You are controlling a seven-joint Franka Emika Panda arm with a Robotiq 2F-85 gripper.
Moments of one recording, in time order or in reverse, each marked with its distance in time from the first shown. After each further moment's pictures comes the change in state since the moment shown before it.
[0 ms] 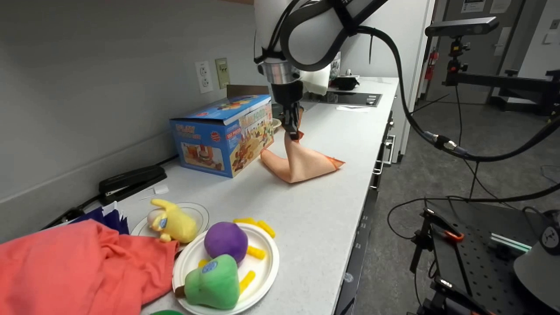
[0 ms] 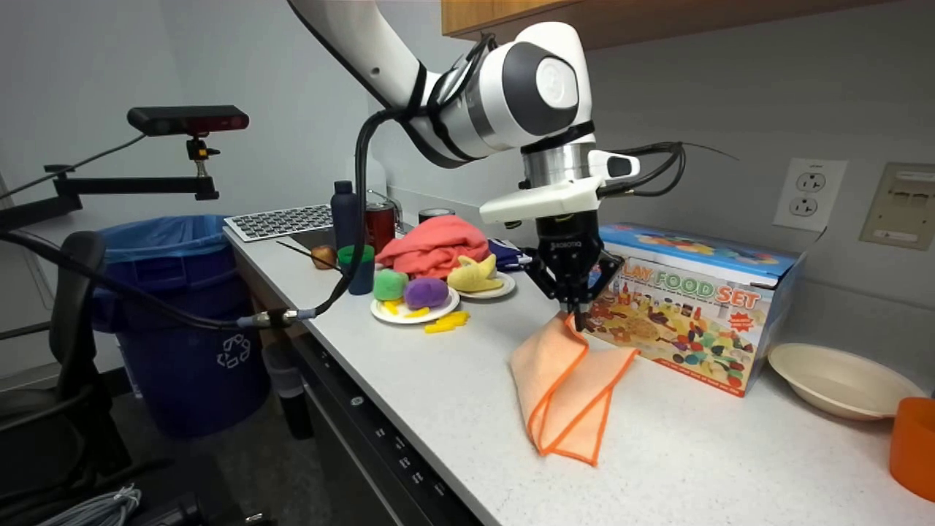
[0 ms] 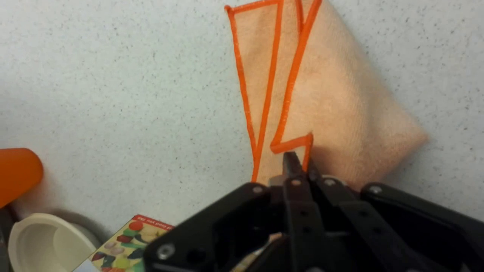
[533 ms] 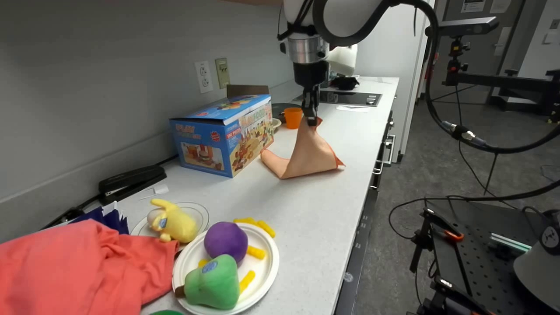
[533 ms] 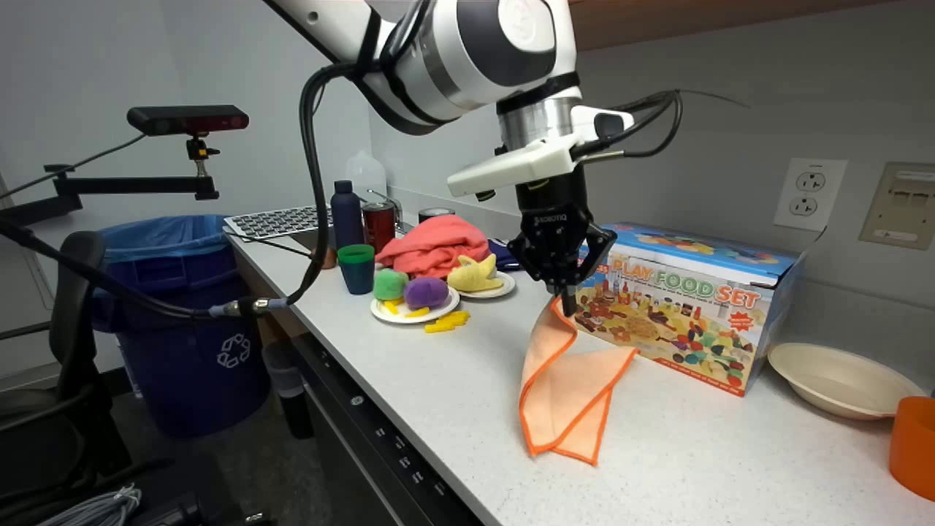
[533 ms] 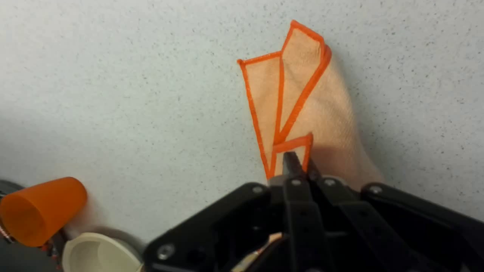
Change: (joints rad) arm -0.012 -0.206 -0.015 -0.167 -0.004 0.001 0.029
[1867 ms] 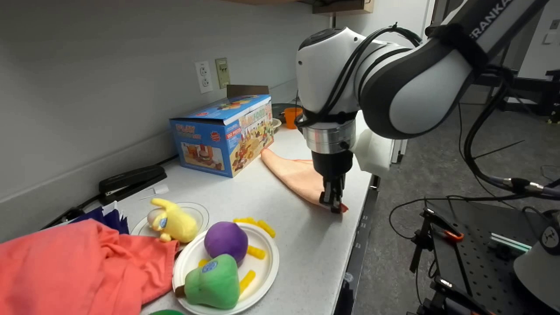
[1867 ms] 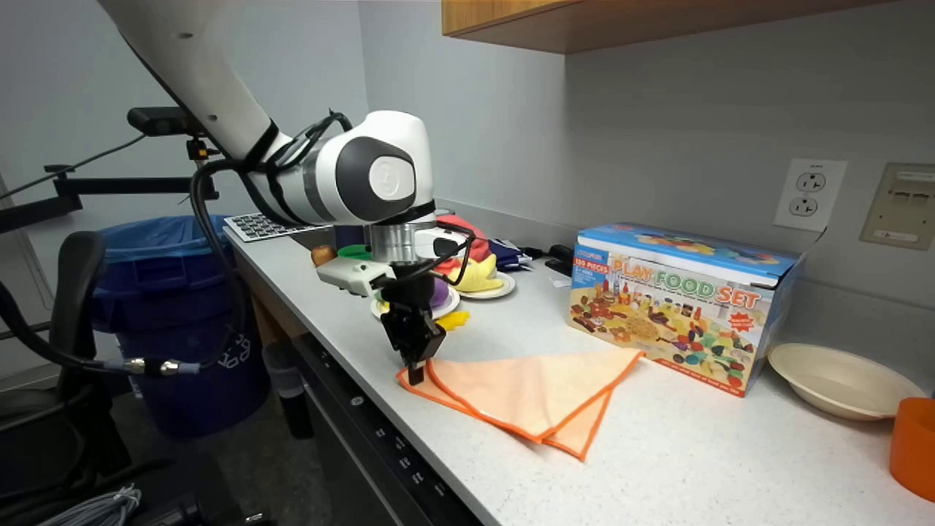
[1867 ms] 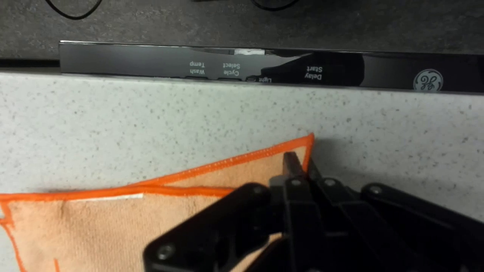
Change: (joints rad) arm 0.143 -0.007 0.150 -0.356 0.115 0.211 0.412
